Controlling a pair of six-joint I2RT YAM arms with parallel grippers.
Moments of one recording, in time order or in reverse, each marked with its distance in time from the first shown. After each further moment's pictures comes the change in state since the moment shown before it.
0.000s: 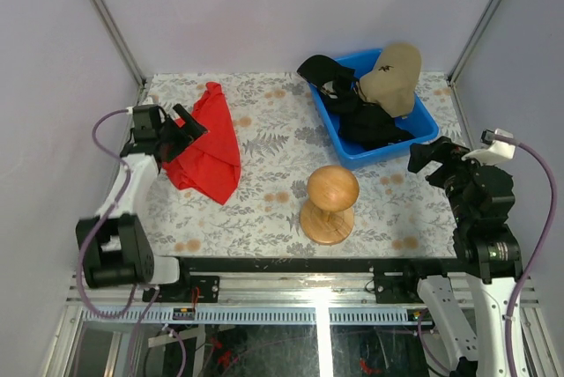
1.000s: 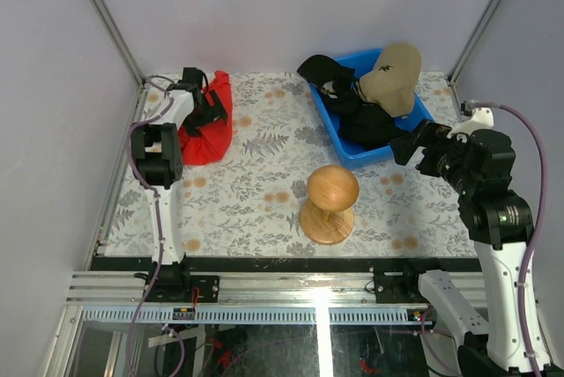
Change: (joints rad) left arm -0.106 0.996 0.884 -0.442 -0.184 0.092; right arm 0.031 0.245 0.313 -0.246 -0.240 0.009
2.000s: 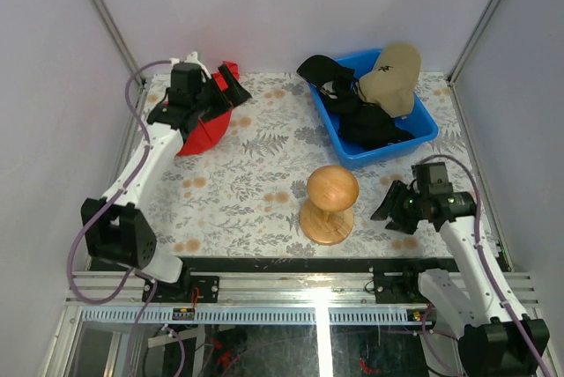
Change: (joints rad) left arm -0.185 -0.703 -0.344 0.292 0.137 -0.102; right arm 0.002 0.085 -0.483 -0.191 -0.146 0.149
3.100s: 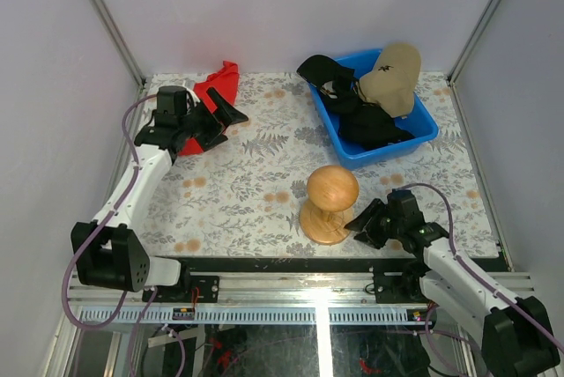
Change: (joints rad) left arm 0.053 -0.190 -0.282 -0.023 0.266 -0.210; right arm 0.253 -0.067 -0.500 0.632 -0.044 0.498
